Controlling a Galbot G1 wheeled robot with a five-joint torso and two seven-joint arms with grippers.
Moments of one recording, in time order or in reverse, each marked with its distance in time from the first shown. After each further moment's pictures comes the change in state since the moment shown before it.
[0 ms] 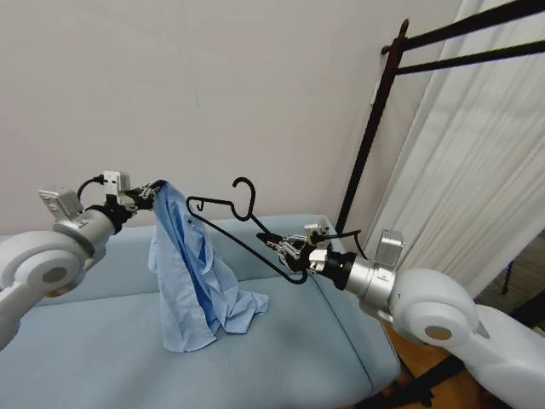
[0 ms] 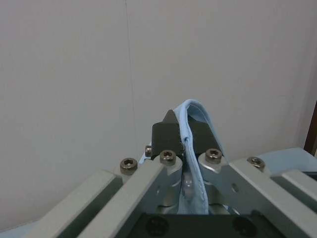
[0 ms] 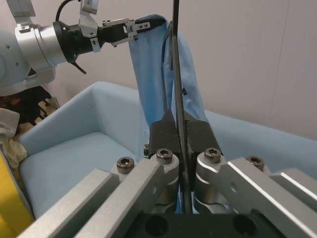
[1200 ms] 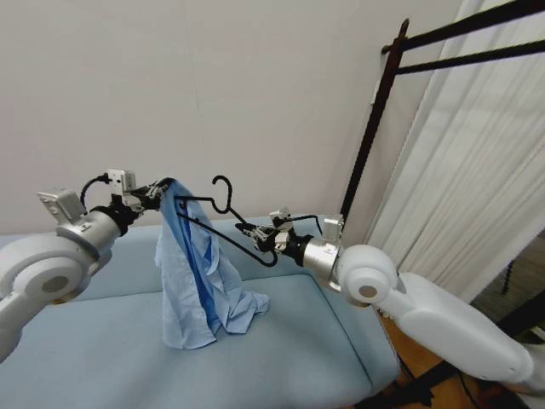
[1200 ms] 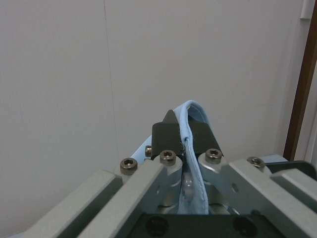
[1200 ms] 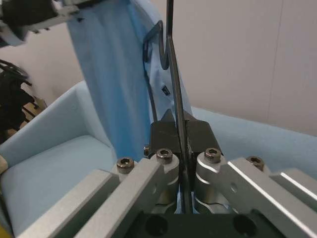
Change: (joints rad) left arm 0.000 -0.044 -0.011 -0.073 0.013 0.002 -0.017; right arm 0.258 0.247 -0.300 -0.256 -0.055 -0.009 0.107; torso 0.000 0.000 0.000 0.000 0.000
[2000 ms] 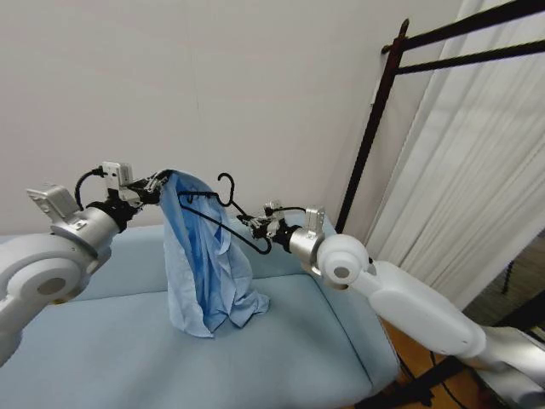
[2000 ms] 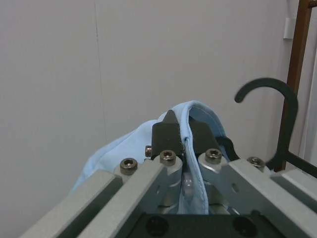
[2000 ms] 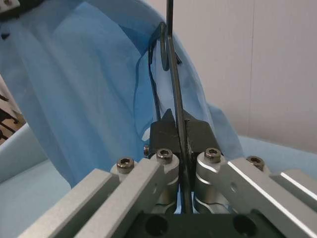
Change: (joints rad) left arm -0.021 -0.044 -0.005 -0.018 0.028 -0.012 0.018; right arm 0.110 0.115 -0.034 -0.137 0.020 -0.003 0.070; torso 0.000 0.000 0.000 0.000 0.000
